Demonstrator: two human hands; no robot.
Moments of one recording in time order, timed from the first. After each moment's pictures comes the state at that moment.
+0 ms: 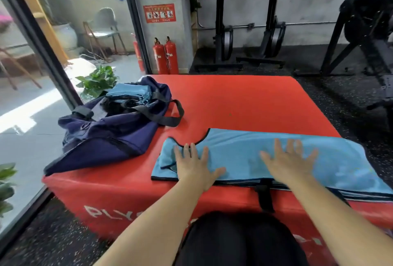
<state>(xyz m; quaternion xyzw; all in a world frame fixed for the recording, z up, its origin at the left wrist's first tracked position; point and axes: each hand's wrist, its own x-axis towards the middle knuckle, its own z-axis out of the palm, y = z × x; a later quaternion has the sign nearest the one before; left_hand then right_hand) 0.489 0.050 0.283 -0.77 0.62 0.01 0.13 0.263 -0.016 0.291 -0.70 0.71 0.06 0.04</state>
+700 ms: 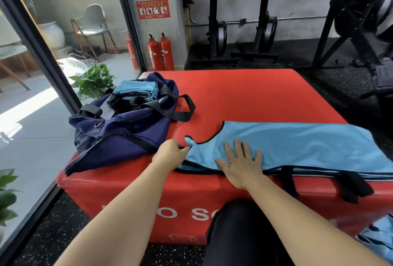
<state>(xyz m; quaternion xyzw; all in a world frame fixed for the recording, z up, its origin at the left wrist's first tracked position) 0.618 0.057 0.293 -0.81 0.51 0.21 -0.18 0.408 0.041 0.265 -0.79 0.59 0.05 0.12</state>
